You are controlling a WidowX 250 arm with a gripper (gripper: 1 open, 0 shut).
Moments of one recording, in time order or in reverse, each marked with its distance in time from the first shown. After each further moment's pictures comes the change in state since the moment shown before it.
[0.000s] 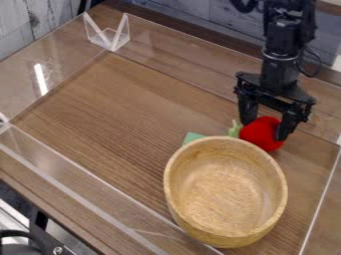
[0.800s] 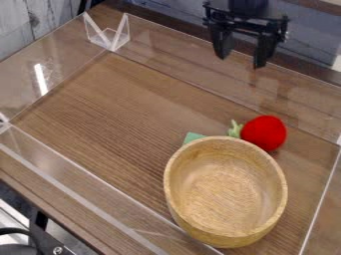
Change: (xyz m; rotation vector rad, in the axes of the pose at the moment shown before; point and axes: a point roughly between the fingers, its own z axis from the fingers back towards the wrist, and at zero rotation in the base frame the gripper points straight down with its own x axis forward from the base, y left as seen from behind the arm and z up) arm 0.002 0.080 0.091 0.024 -0.225 0.193
